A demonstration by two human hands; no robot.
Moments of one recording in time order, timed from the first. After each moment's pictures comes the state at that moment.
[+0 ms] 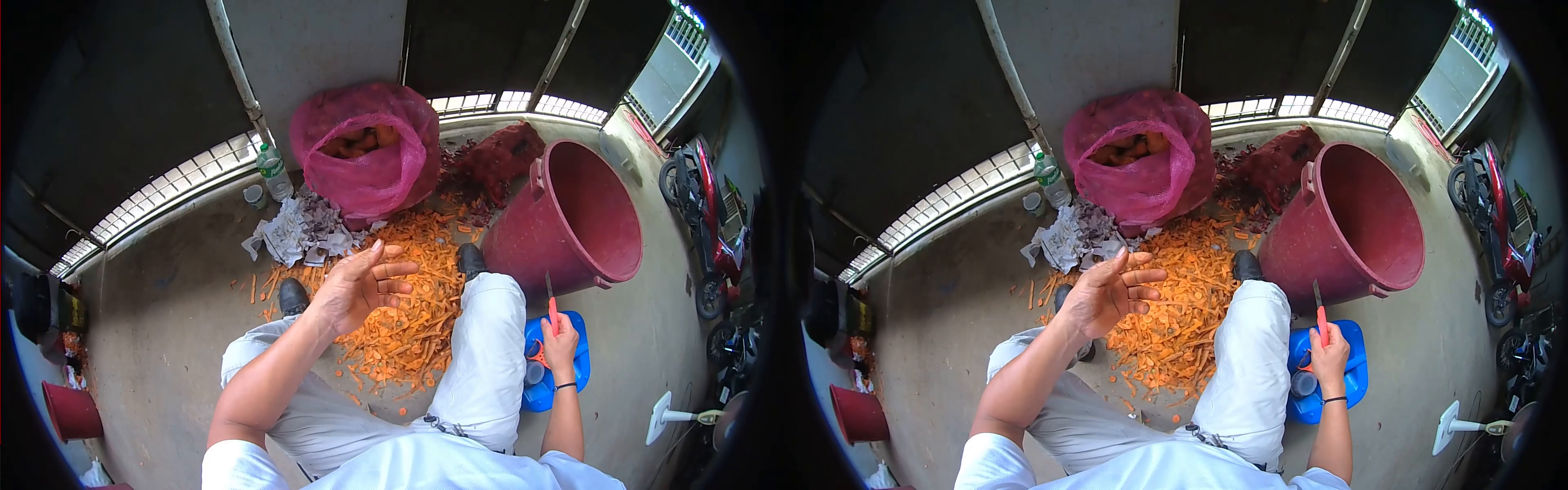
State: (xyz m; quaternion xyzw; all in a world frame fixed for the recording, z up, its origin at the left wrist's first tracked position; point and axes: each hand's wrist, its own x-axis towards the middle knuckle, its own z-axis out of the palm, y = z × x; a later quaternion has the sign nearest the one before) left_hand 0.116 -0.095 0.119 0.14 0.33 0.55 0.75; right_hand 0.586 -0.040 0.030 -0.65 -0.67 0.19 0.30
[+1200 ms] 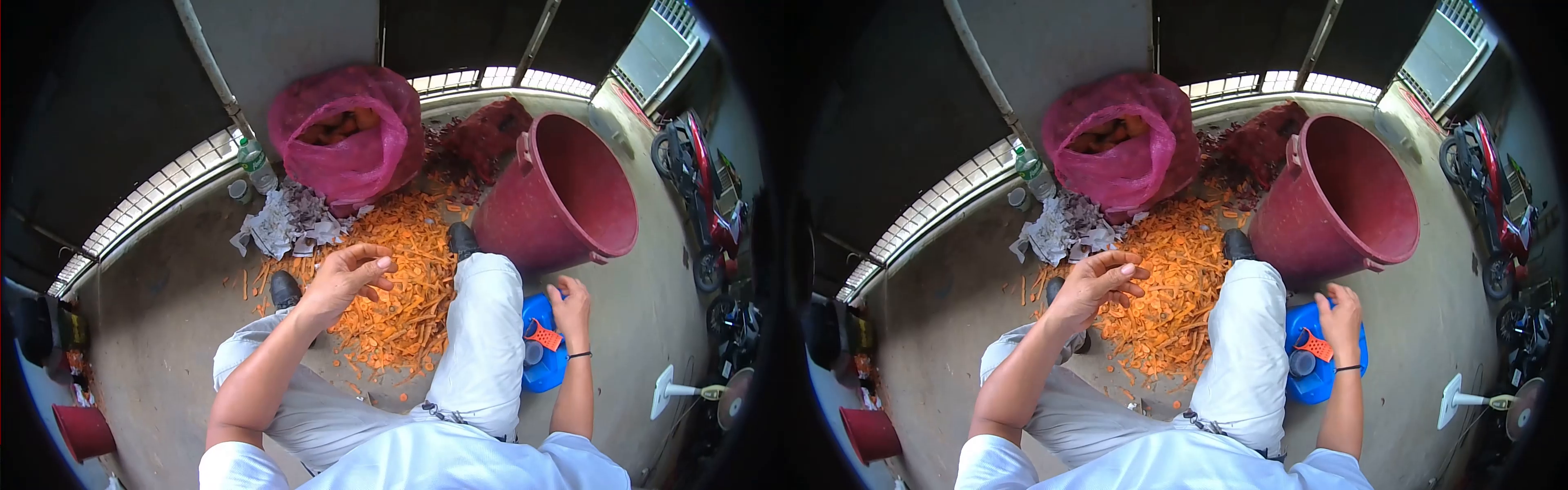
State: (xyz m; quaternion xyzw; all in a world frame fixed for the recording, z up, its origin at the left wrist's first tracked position) left_hand 0.121 -0.093 0.109 0.32 0.49 0.47 0.66; right_hand 0.589 -0.008 0.069 -0.66 -0.72 0.08 0.20
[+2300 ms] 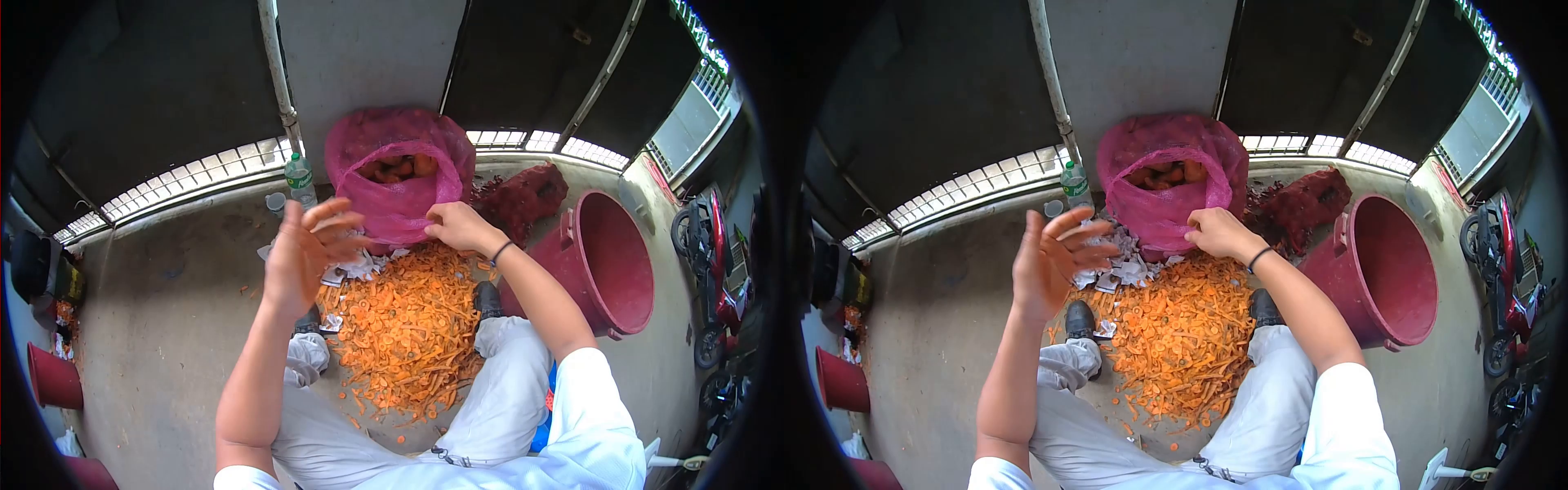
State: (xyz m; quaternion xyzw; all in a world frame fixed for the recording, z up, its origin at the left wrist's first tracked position) left_hand -0.004 -0.090 0.160 0.32 0.40 0.69 0.51; right_hand 0.202 0.172 0.100 -0.28 -0.92 0.26 0.03
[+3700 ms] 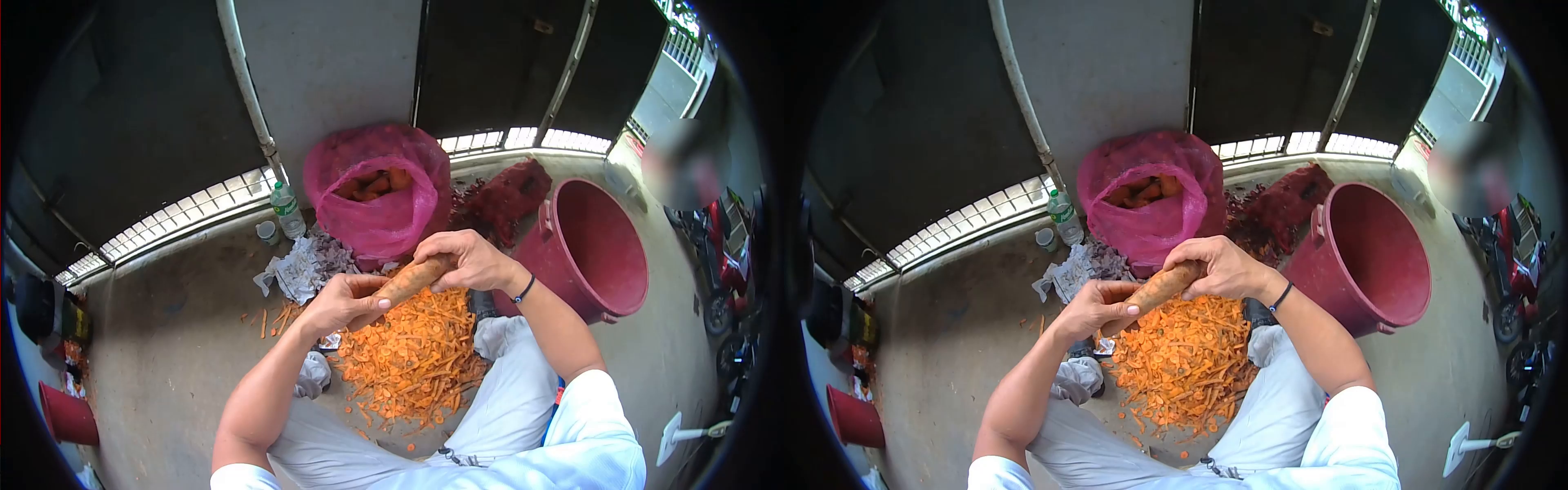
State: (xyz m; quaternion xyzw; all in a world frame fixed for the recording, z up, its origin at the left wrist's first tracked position) left_hand 0.044 -0.064 0.118 0.43 0.48 0.45 0.62; right_hand 0.286 0.116 0.166 -0.06 -0.85 0.51 0.14
